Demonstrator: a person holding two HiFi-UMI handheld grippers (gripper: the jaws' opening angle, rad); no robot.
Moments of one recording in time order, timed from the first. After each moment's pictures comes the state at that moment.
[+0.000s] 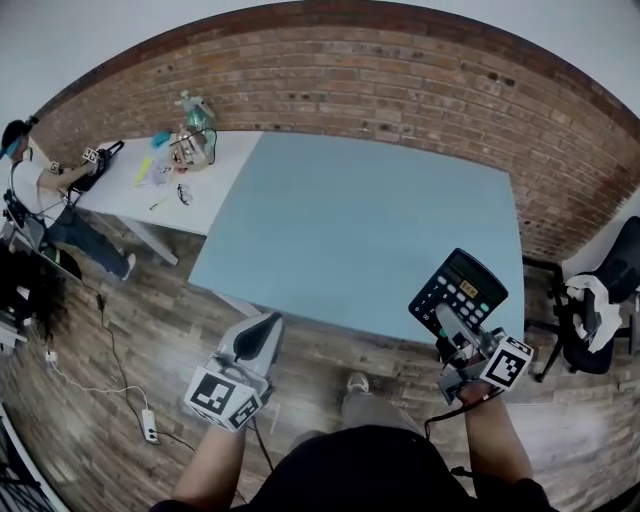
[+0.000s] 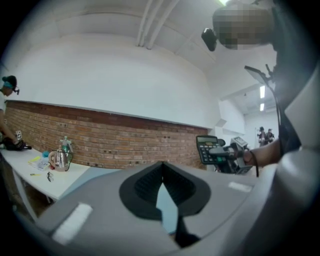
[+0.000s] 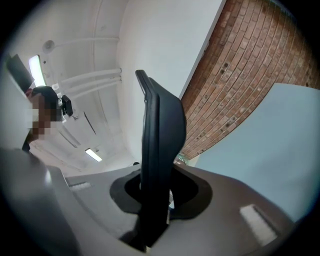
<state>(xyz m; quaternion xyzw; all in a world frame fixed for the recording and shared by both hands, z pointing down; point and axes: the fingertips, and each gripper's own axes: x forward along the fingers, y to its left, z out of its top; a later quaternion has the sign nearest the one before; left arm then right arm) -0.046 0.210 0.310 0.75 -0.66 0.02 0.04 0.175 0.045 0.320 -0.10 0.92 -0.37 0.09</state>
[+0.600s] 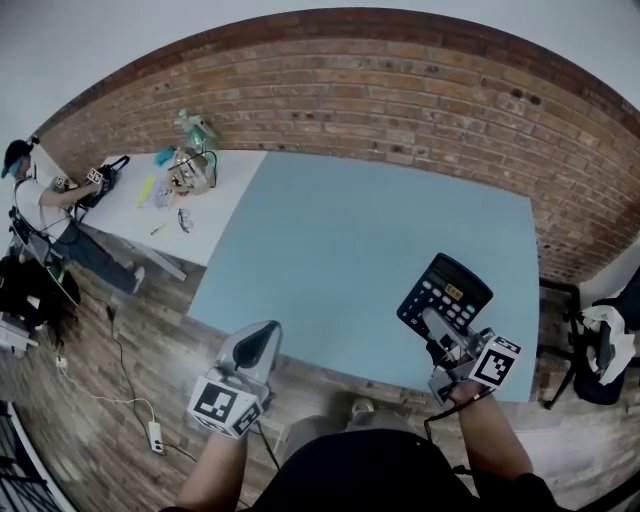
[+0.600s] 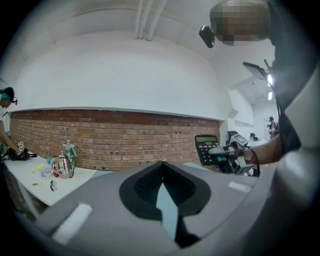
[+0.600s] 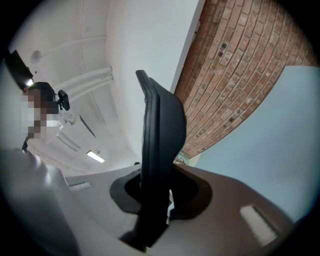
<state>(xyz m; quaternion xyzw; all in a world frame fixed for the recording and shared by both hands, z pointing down) -0.098 0.108 0.315 0.72 -0.69 0.05 0.04 0.099 -0.069 0.343 -0.06 0.91 -0.39 0.08</state>
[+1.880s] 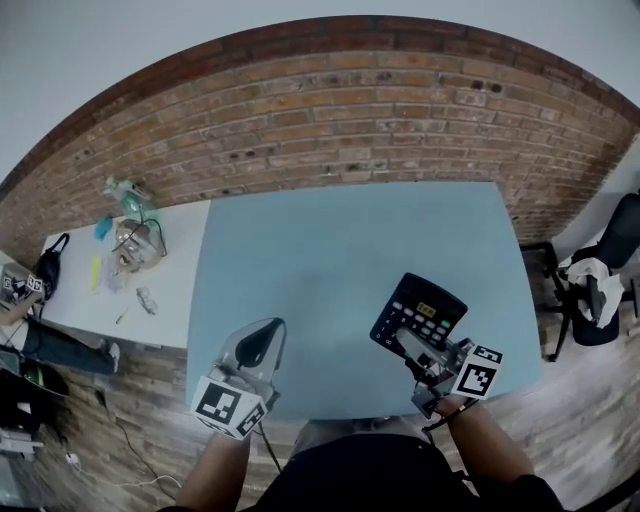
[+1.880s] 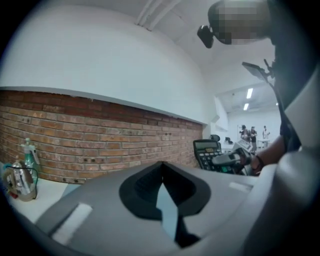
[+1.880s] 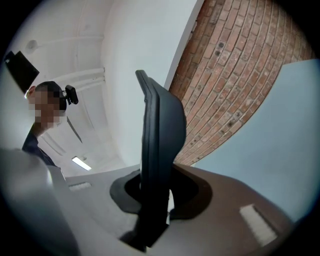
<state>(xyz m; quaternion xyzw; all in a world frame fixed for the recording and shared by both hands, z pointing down) -0.190 -0.043 0.303 0.82 -0.57 0.05 0.03 0.003 -0.103 0.346 -0.13 0.90 -0.40 0.11</state>
